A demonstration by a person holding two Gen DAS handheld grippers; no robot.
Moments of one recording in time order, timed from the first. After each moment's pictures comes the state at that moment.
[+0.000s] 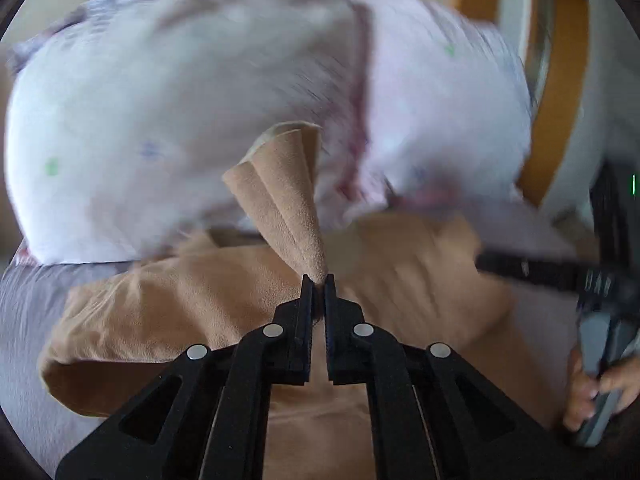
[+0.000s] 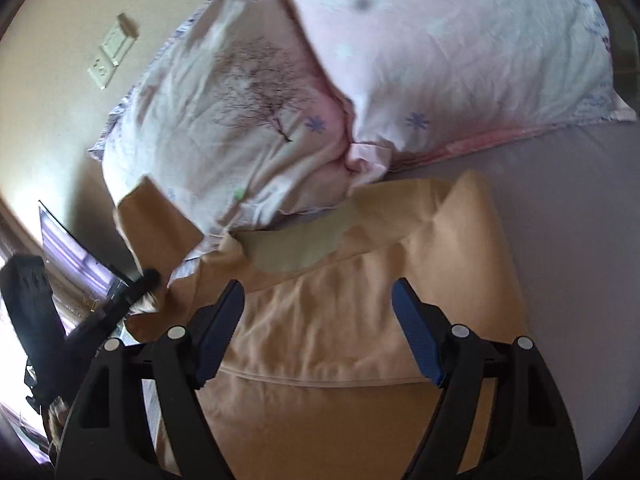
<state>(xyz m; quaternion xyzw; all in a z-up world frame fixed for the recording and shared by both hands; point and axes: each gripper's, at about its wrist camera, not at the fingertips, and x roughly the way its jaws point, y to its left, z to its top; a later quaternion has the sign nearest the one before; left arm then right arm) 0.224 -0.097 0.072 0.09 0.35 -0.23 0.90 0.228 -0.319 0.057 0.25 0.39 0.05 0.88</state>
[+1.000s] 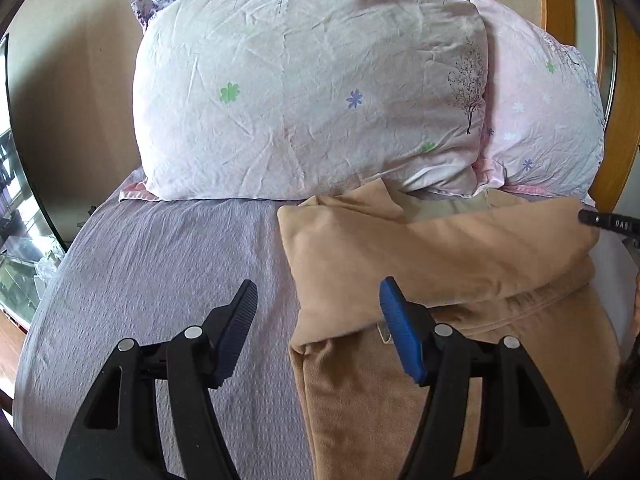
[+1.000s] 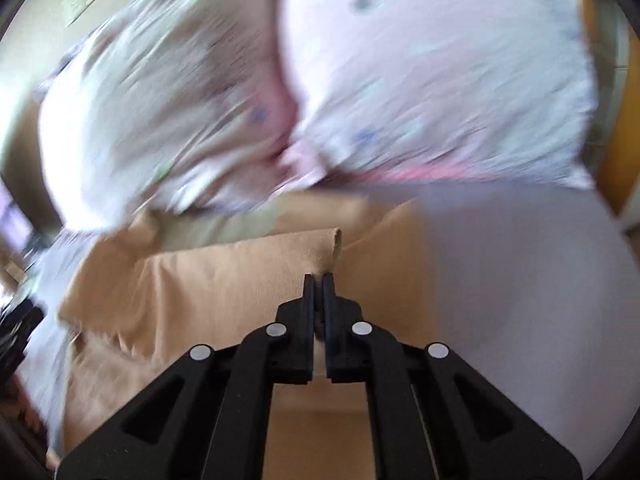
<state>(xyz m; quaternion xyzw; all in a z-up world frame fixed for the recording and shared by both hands) 0.197 0.066 0.066 0.03 0.34 -0.07 0.94 0.237 -0.307 0.066 0.08 0.39 -0.10 0.91</state>
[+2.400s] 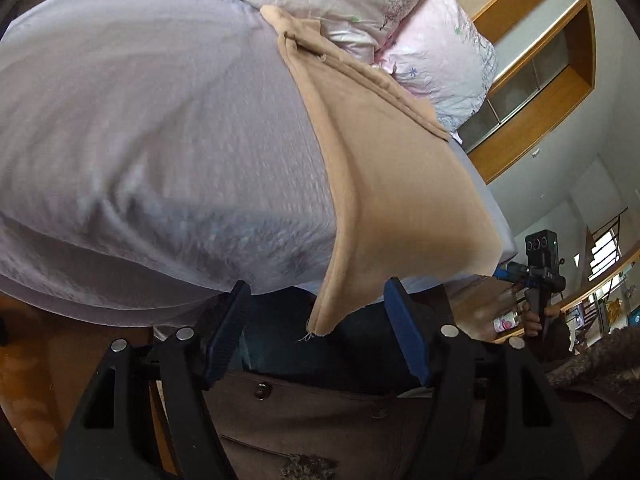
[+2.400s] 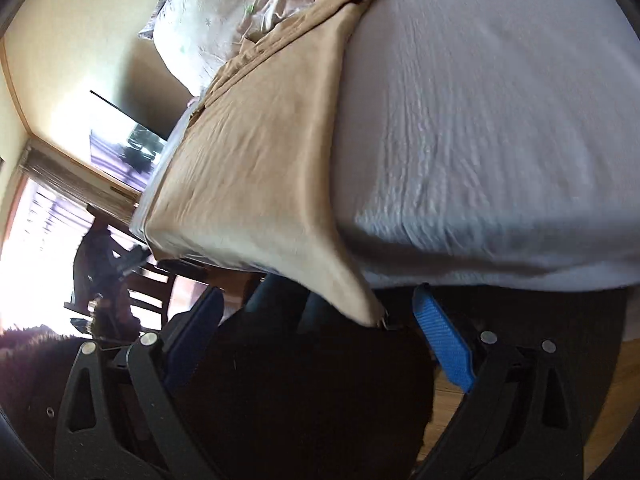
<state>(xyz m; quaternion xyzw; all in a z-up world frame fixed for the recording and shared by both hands) -0.020 0.168 -0.051 -0.17 0.46 -0.30 0.82 -0.017 -0.355 -0.064 0.26 0.50 0.24 0.79</state>
